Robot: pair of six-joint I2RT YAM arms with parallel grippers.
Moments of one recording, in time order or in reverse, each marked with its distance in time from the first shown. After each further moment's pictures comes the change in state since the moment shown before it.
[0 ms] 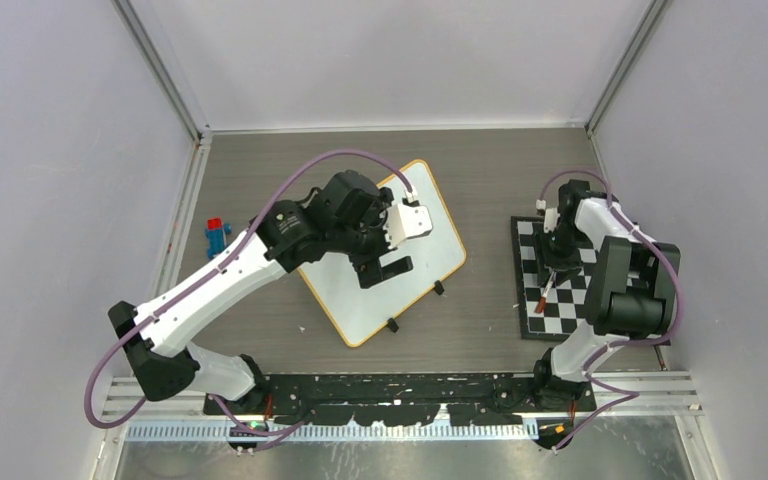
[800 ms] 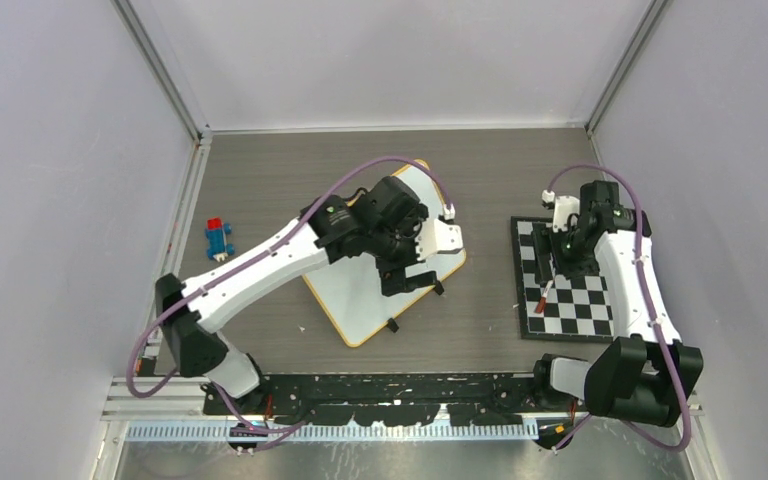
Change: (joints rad) left arm -0.057 0.217 0.074 -0.023 0.097 0.080; right arm 0.022 -0.450 -0.018 -0.170 -0.166 -0.119
